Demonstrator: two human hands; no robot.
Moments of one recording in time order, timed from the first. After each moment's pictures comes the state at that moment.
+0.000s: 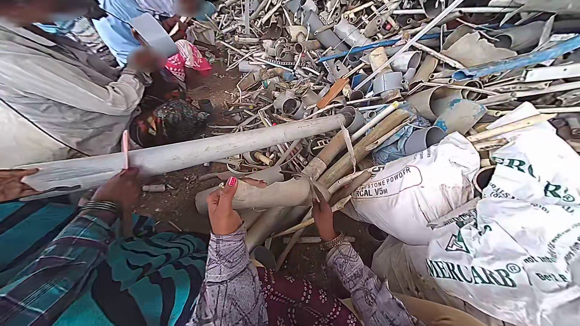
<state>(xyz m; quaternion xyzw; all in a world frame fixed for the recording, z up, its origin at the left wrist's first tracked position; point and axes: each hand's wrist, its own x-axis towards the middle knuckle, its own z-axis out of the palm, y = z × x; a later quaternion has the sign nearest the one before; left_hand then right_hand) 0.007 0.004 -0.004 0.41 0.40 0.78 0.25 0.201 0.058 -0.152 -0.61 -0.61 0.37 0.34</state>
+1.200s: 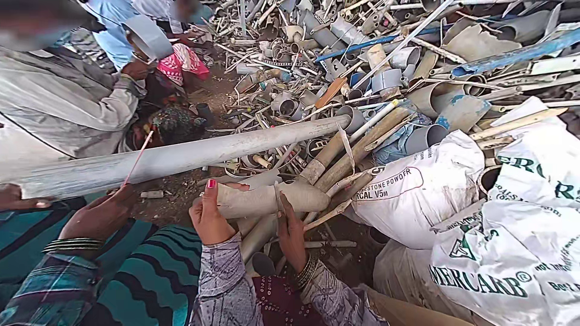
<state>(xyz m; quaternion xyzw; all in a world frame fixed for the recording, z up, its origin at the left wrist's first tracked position) 0.021 0.013 0.010 0.31 0.49 0.79 0.21 0.129 0.014 -0.114 -0.42 -0.62 0.38 0.55</state>
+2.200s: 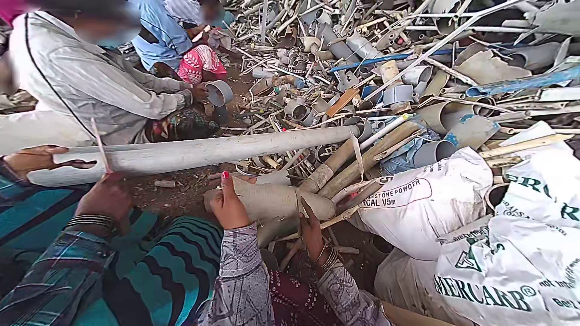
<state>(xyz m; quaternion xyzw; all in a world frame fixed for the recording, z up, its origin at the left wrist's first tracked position) 0.007 0.009 0.015 0.17 0.56 0.79 0.20 0.152 0.020 -0.128 -0.49 -0.52 0.56 0.42</state>
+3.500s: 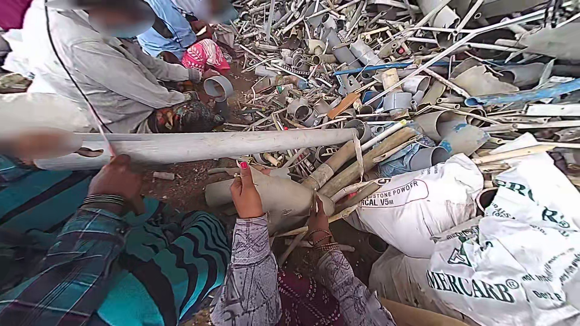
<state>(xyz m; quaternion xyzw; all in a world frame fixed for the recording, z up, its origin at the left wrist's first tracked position) 0.002 0.004 0.011 0.22 0.55 0.77 0.22 0.152 0.039 -0.129 -0.70 -0.56 0.40 0.17</state>
